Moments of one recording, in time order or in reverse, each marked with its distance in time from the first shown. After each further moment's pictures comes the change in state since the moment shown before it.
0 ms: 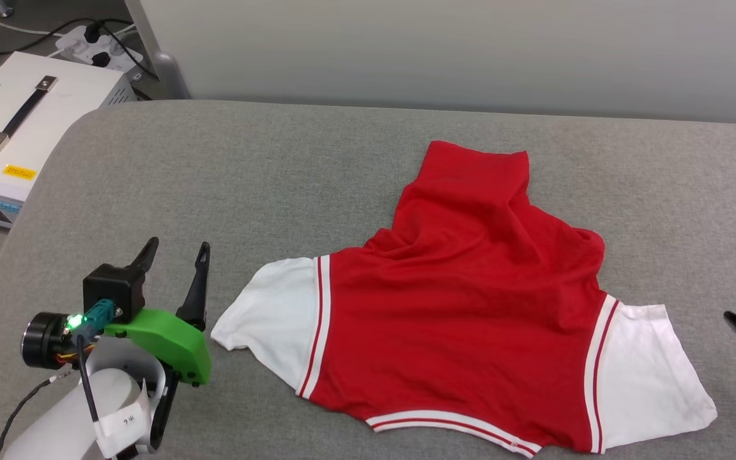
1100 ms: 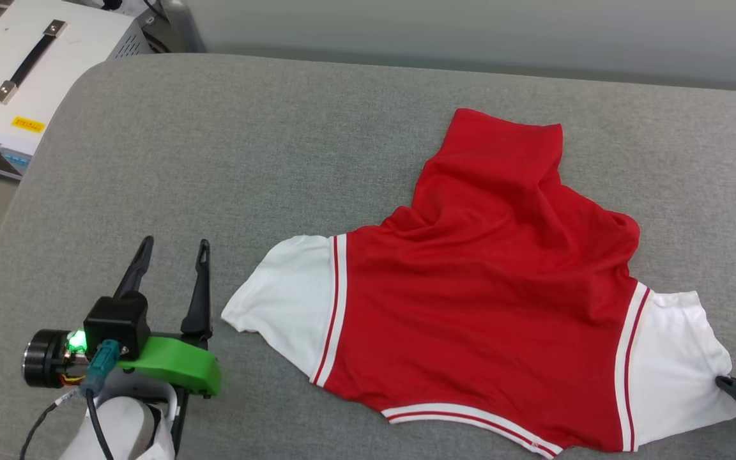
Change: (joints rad) left arm 0.235 -0.233 0.407 -0.120 0.418 -0.077 0.000; right arm -0.089 -0.022 0.297 0.381 0.156 0.000 -0.079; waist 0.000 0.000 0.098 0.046
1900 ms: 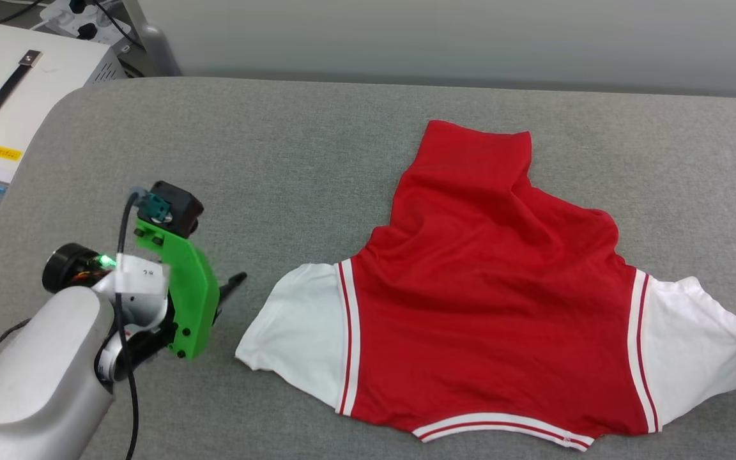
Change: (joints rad) left arm -0.346 0.177 -0.192 0.077 -0.308 -0.348 0.879; right arm 0.064 -0.022 -0.149 -0.110 -0.006 0.000 -0.059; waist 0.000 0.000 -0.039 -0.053
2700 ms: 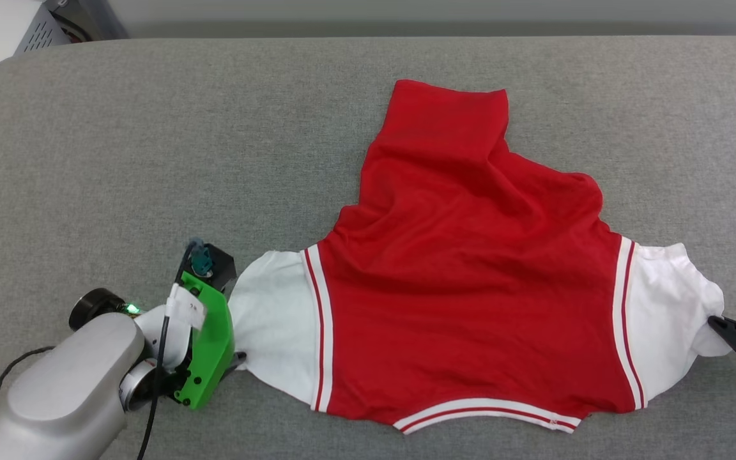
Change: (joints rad) left arm -0.089 0.043 -0.345 0.180 -0.134 -0.010 0.092; right arm -0.076 0.051 0.033 -0.042 -0.035 0.000 0.034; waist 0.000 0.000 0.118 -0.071
